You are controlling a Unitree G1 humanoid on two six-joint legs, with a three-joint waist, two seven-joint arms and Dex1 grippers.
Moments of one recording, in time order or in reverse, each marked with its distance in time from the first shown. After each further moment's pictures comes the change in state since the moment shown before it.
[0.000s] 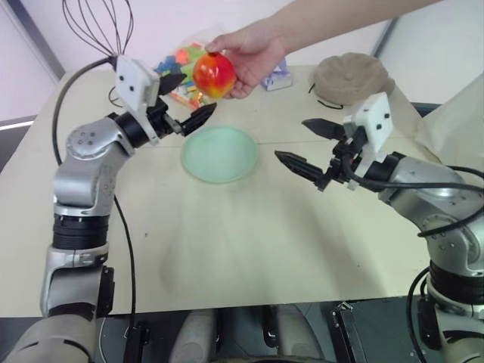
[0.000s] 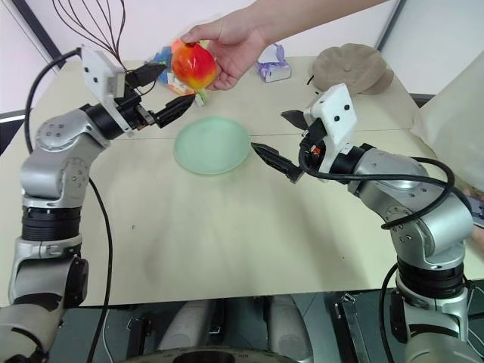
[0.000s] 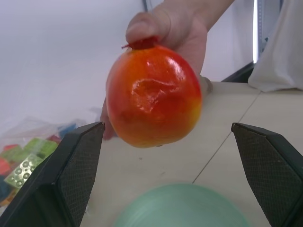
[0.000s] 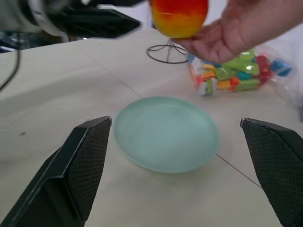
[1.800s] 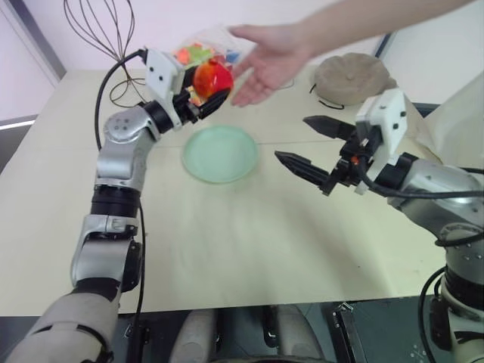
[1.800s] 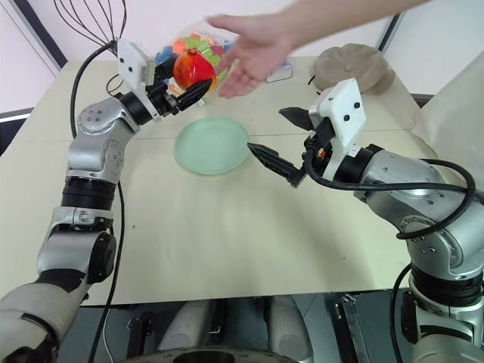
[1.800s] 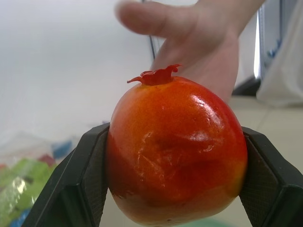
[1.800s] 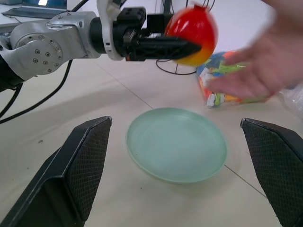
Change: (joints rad) left arm -0.190 -0.092 -0.053 0.404 0.116 -0.208 -0.075; right arm 0.014 -0.057 -0.034 -0.070 0.155 0.011 -0.109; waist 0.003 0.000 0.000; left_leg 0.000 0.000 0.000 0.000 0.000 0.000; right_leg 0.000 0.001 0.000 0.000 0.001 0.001
